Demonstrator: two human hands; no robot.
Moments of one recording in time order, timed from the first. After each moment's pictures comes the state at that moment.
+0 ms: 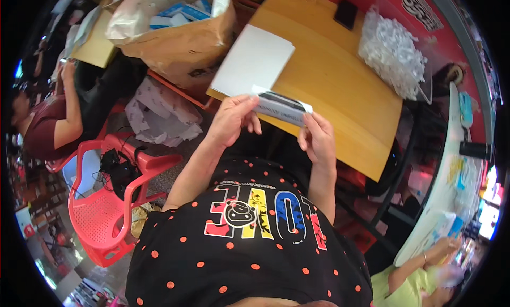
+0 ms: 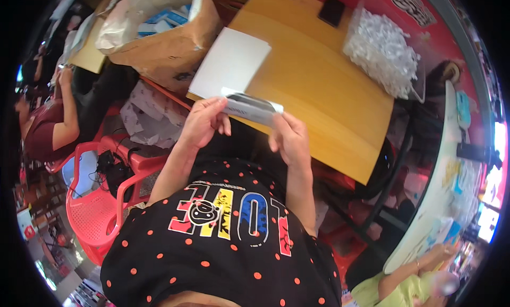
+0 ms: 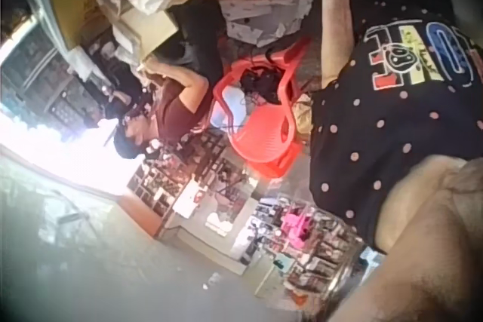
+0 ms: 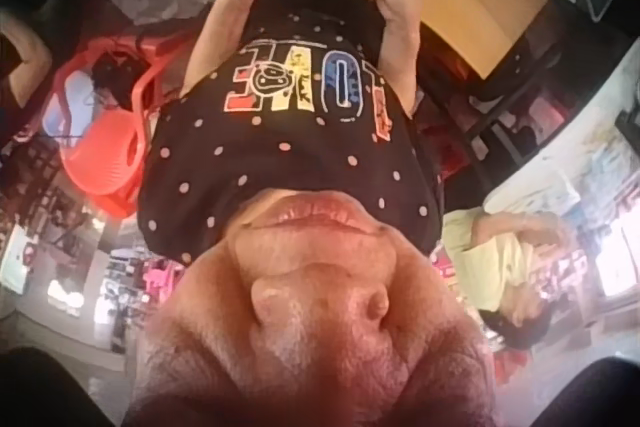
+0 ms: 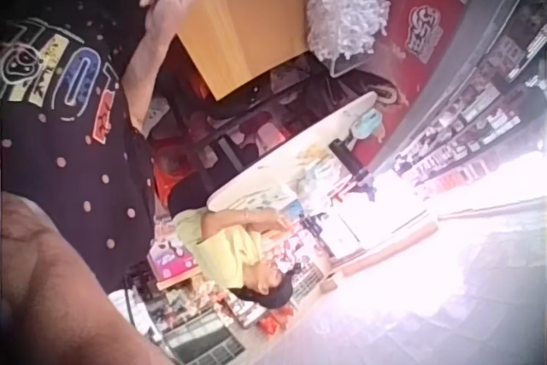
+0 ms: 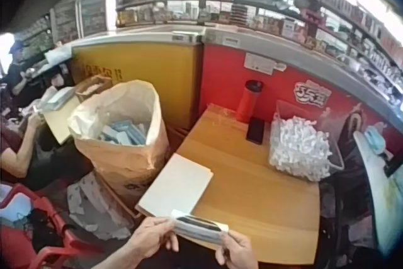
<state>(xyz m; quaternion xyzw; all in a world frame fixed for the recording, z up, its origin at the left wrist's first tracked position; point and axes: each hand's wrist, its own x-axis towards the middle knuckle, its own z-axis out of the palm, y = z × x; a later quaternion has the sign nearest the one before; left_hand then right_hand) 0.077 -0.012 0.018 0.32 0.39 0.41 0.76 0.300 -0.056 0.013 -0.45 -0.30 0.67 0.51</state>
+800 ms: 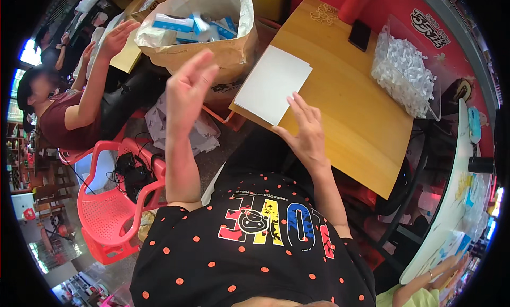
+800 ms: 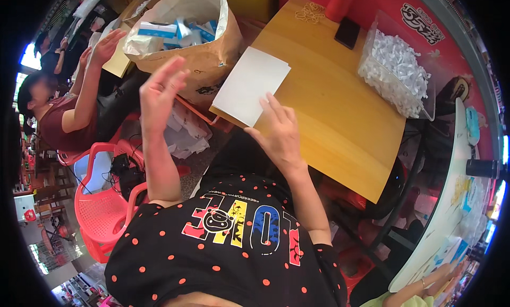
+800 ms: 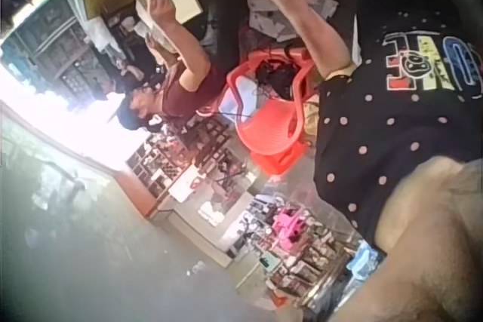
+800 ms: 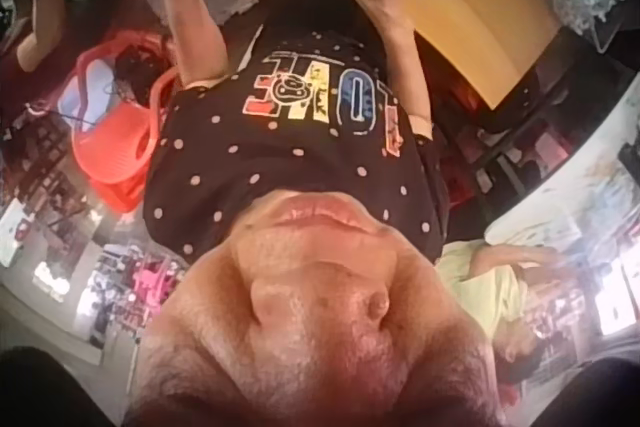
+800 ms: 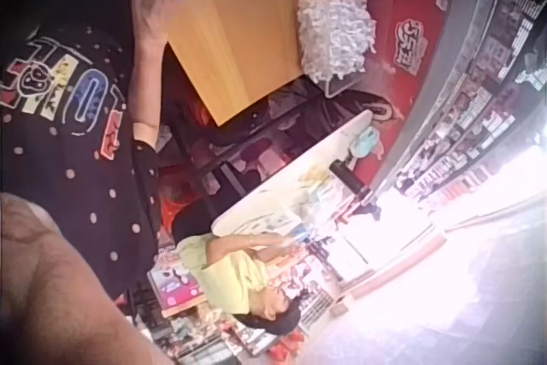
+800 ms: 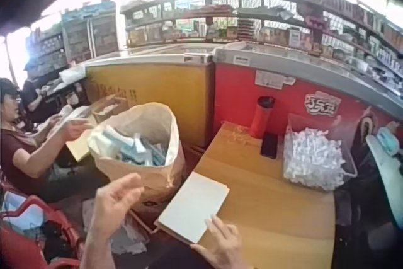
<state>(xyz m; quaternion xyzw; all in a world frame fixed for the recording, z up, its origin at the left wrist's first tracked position) -0.008 0.027 0.106 0.56 0.55 0.53 0.32 0.241 -0.018 0.034 -0.51 -0.77 0.11 0.37</state>
